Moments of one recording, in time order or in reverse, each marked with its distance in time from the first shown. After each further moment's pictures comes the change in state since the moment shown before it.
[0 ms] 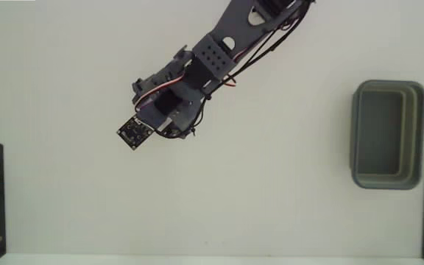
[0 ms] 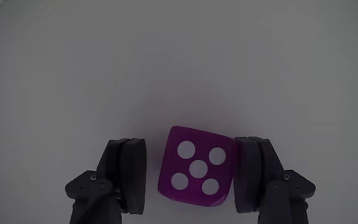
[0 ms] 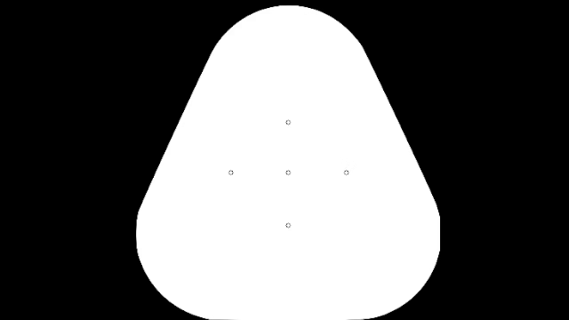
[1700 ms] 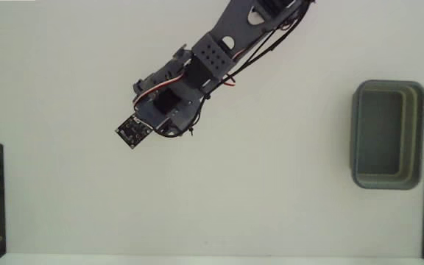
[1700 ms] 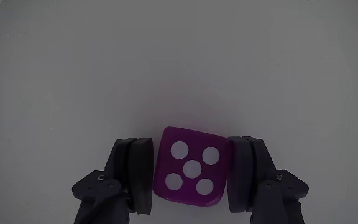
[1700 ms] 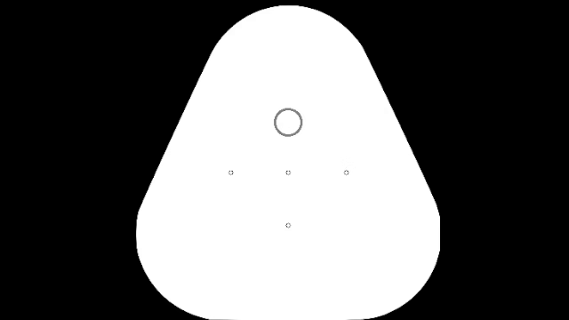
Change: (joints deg) arm 0.4 0.0 0.0 0.0 0.0
